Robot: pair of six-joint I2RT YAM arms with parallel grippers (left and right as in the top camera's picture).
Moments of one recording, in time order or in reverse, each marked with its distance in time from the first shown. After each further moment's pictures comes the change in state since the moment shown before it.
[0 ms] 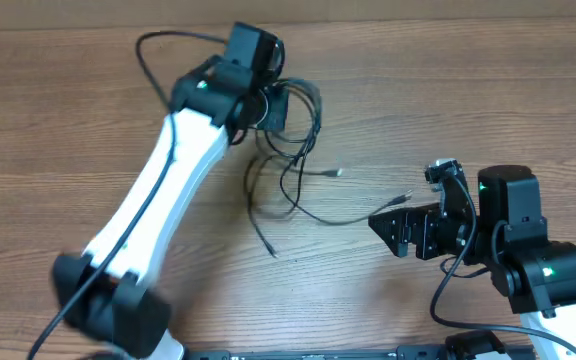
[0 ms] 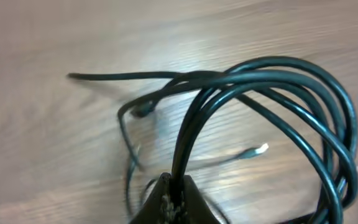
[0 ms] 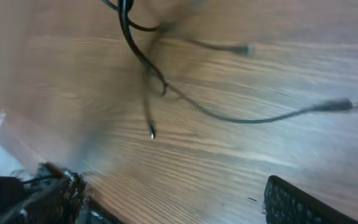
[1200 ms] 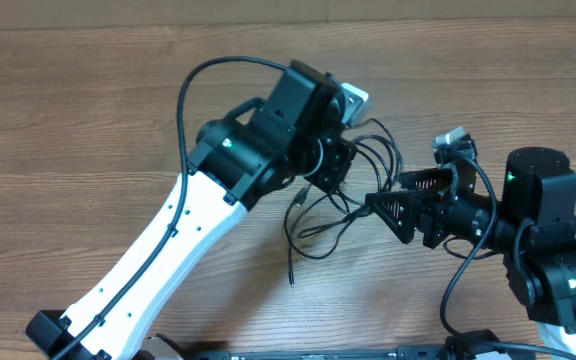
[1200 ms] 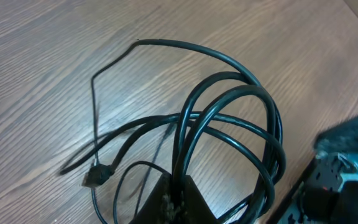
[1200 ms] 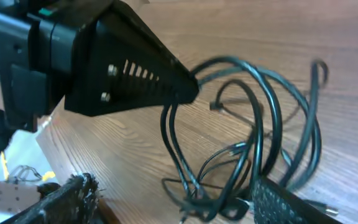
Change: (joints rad) left arm -0.293 -0.187 0.000 -0.076 0.230 0.075; right arm 0.000 -0.001 0.151 0.129 -0.150 -0.076
